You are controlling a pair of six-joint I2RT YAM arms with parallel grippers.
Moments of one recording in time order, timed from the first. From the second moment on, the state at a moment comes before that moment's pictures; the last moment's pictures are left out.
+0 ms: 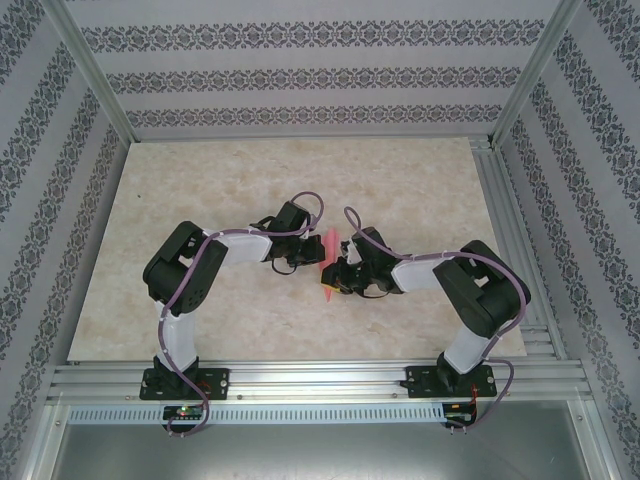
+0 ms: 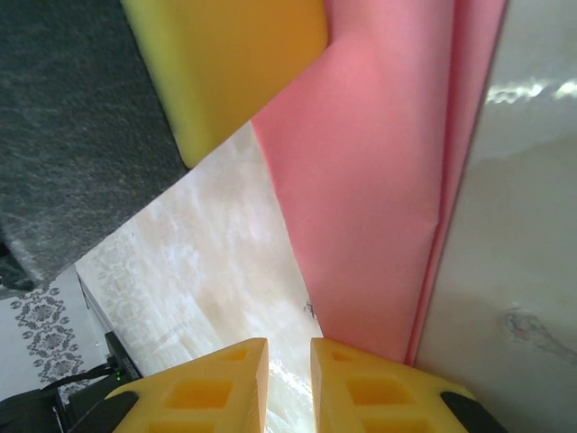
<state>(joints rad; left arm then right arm) -0.60 1.96 1.09 -0.10 0.41 -0.72 0.61 1.71 0.65 0.20 -0.59 0.92</state>
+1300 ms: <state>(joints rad) -0.60 1.97 1.09 -0.09 0.44 -0.72 0.80 1.63 0.63 0.06 -0.40 0.93</state>
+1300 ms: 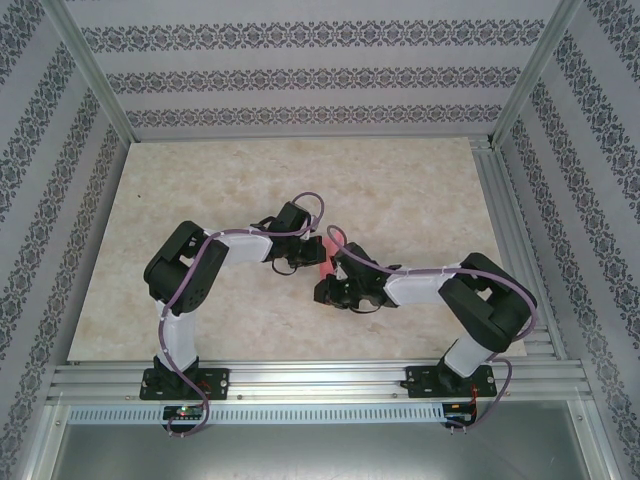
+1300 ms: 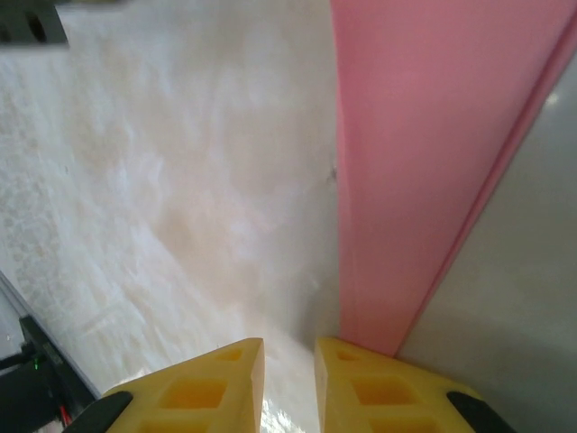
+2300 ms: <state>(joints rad) -0.60 1.97 1.09 -0.09 0.44 -0.72 0.44 1.75 0.84 0.06 -0.56 0.86</state>
